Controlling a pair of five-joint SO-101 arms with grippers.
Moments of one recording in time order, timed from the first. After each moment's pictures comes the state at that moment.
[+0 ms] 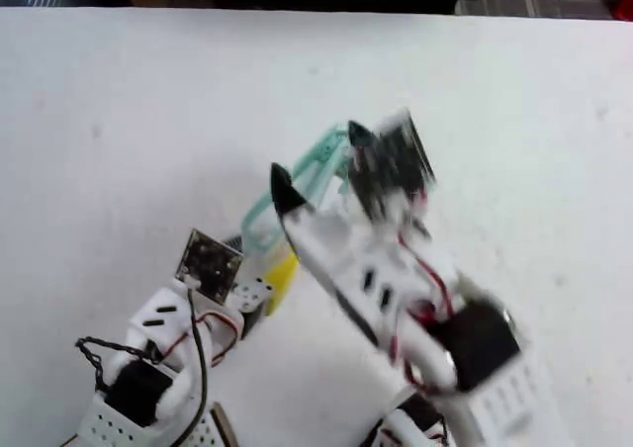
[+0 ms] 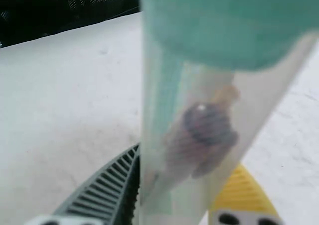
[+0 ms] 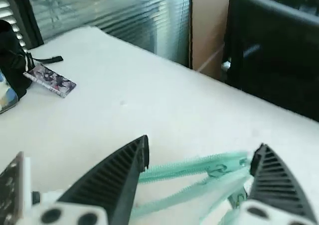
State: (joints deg) left arm 23.8 -104.7 88.0 51.1 1.8; right arm -38.3 -48.8 14.9 64.7 -2.1
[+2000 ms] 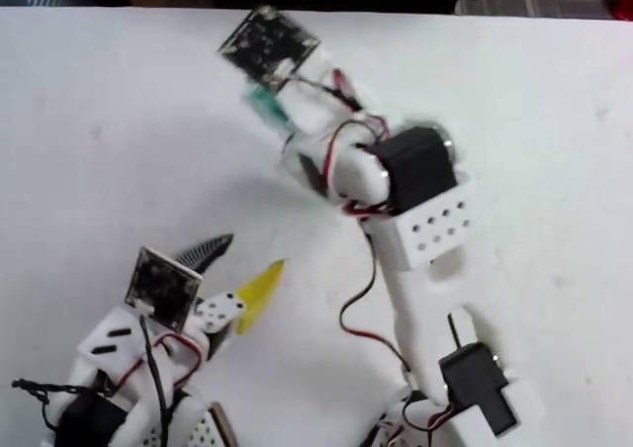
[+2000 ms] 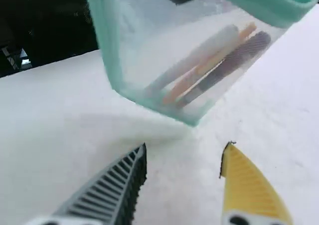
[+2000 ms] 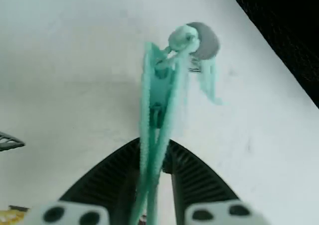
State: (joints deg) left arm 20.9 -104.8 67.9 69.5 -1.6; right arm -30.2 -7.8 -32.6 95.8 27.6
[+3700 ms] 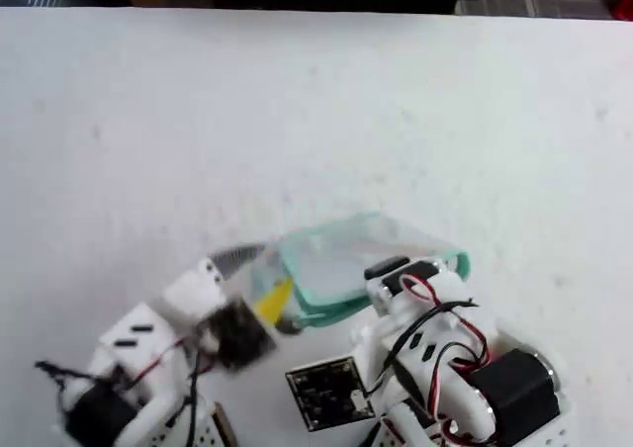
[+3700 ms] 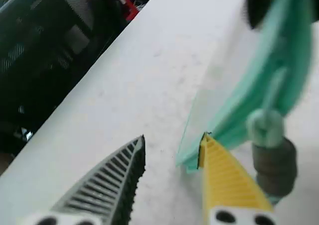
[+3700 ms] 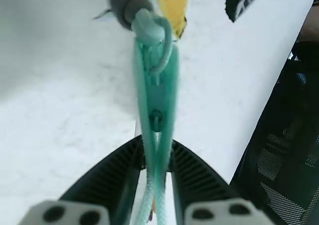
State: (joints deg) left arm 29.8 -104.7 70.1 69.1 -28.5; right arm -31.6 -66.9 27.5 97.5 89.6
